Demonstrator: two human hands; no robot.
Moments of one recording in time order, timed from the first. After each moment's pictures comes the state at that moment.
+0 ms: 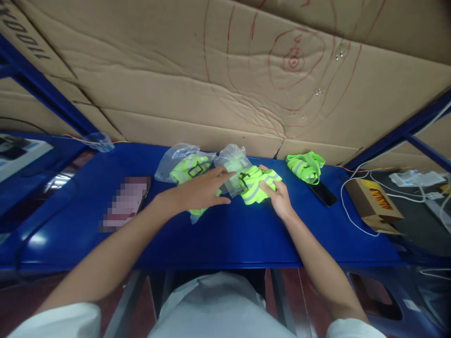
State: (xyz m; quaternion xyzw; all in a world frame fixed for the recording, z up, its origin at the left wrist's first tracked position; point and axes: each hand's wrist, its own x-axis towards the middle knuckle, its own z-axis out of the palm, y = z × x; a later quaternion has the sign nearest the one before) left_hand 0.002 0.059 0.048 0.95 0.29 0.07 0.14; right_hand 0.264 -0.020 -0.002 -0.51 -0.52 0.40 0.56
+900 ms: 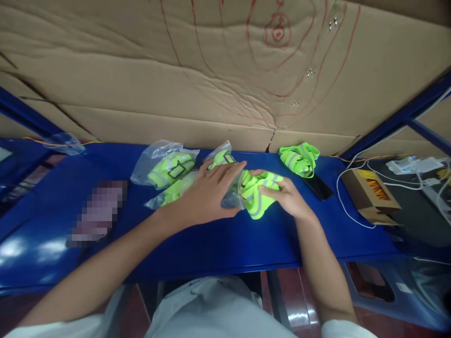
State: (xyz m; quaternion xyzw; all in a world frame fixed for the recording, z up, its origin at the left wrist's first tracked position) left_hand 0.051 0.029 0.051 0.94 0.28 0.17 0.08; right_hand 0.303 -0.038 0.033 -0.49 -0.57 0.46 0.47
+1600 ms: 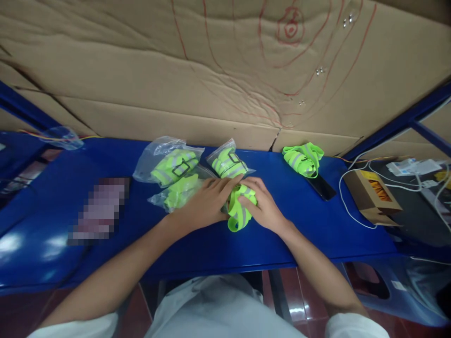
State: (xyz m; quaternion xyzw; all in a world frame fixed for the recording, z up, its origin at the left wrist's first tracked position) left_hand 0.034 0.026 0.008 0.95 0.28 0.10 0.10; right_hand 0.248 -0.041 -0.008 -0.51 -0.72 0.26 0.40
